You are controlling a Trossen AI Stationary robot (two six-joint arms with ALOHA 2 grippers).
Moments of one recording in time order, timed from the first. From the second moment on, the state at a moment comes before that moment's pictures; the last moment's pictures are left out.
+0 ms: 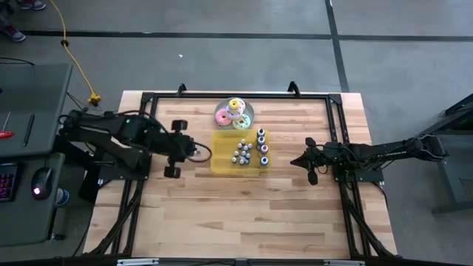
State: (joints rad) left arm -0.24 1.25 1.47 -1.26 -0.29 -0.03; right arm 0.00 0.49 0.01 0.05 0.01 0.13
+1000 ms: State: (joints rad) left arm 0.15 1.40 1.22 -0.90 -0.01 0.25; right arm 0.00 0.49 0.01 0.05 0.01 0.13
